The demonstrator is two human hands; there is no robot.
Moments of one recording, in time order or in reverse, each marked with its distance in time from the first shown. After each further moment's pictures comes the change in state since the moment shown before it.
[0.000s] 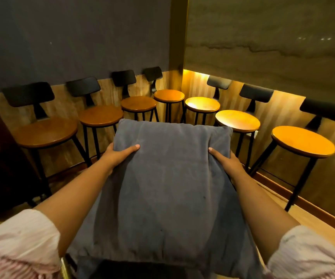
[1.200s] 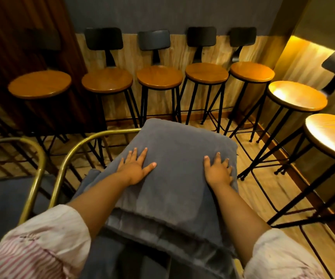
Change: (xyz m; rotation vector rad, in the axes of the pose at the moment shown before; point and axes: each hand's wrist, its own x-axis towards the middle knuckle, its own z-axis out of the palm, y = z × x) left_hand 0.066 -0.109 0.110 0.920 0.113 -0.216; right_hand 0.185 0.075 0.107 -0.863 -0.378 -0.170
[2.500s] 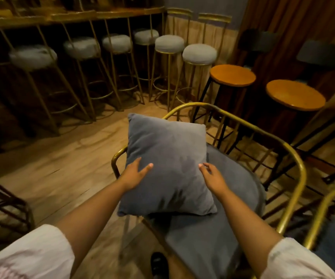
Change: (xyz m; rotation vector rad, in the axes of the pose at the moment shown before) left_hand -0.448 -0.674 -0.040 -0.906 0.586 -0.753; right_hand -0.513 -0.412 0.482 0.062 -0.891 -0.724
